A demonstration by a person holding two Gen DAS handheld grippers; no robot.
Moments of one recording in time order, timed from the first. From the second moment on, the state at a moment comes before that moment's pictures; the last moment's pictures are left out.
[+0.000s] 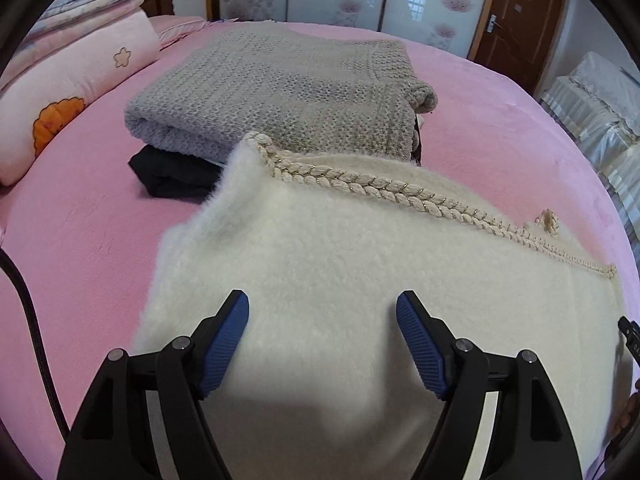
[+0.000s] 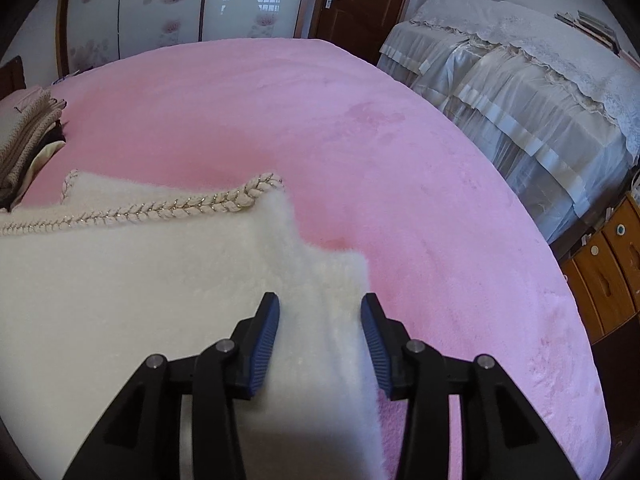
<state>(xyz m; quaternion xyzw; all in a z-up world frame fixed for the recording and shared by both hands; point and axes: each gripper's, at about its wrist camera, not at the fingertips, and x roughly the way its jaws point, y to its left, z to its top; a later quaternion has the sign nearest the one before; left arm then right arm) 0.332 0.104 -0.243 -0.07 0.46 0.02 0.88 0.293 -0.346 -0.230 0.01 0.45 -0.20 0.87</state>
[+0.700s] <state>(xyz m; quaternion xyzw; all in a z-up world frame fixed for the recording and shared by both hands) 0.178 0.123 -0.264 -0.10 0.44 0.06 0.89 0.186 -0.218 -0.235 0.01 0.45 -0.06 0.89</state>
